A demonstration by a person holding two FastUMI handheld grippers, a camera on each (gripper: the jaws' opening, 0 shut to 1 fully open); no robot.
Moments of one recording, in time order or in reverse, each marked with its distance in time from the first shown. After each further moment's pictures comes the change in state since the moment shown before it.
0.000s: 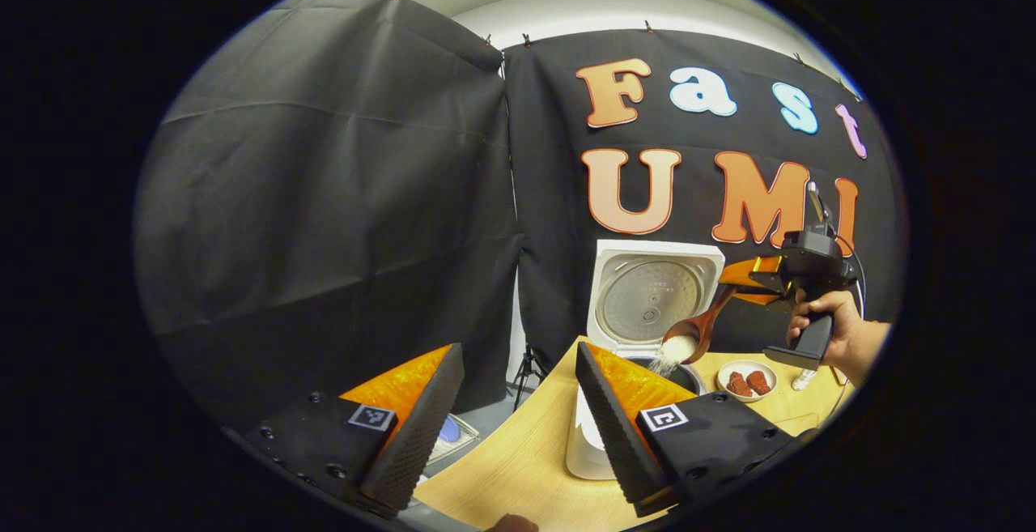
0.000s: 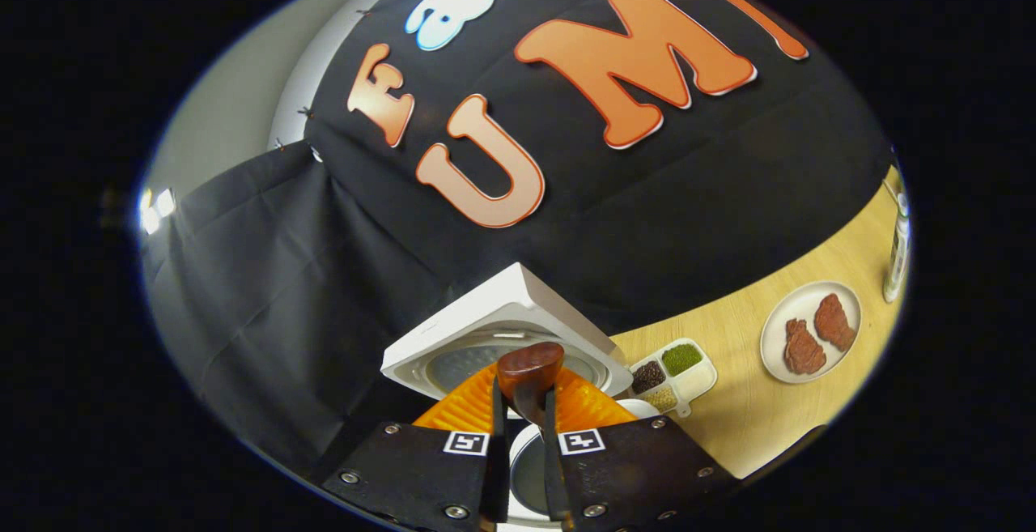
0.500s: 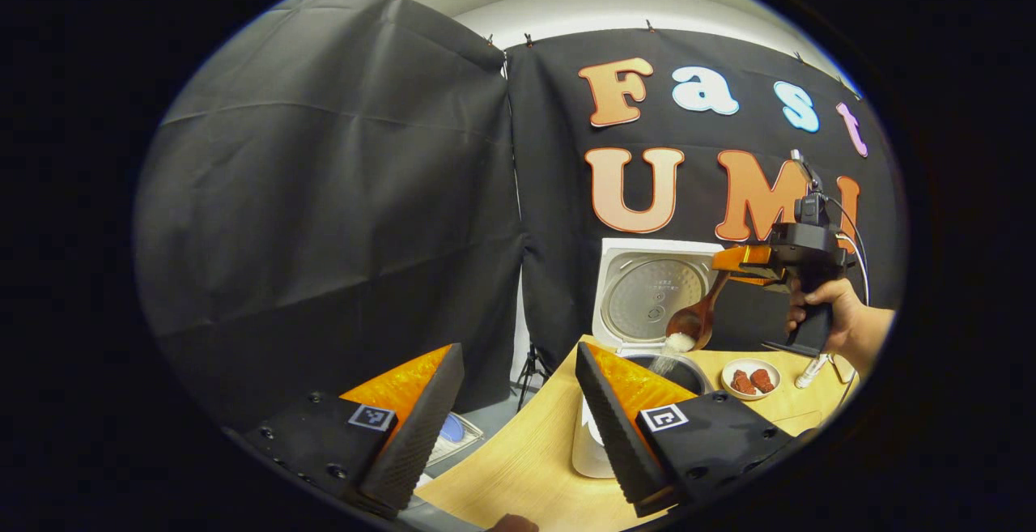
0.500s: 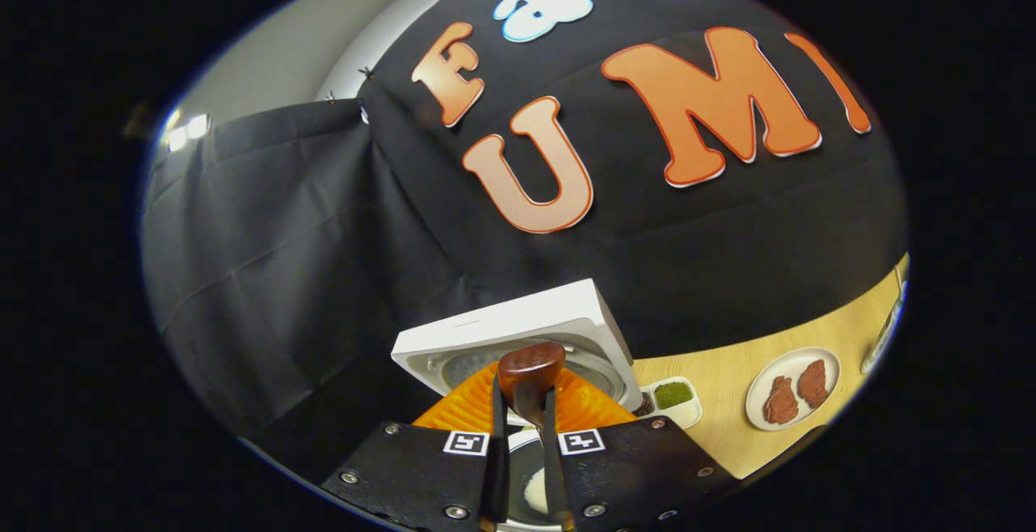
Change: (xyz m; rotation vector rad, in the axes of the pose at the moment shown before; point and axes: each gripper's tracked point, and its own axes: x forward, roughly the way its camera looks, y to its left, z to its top) left arm -0.003 0.009 -0.003 -0.001 0.005 0.014; right arm 0.004 0.038 0.005 -0.259 -0.038 0.030
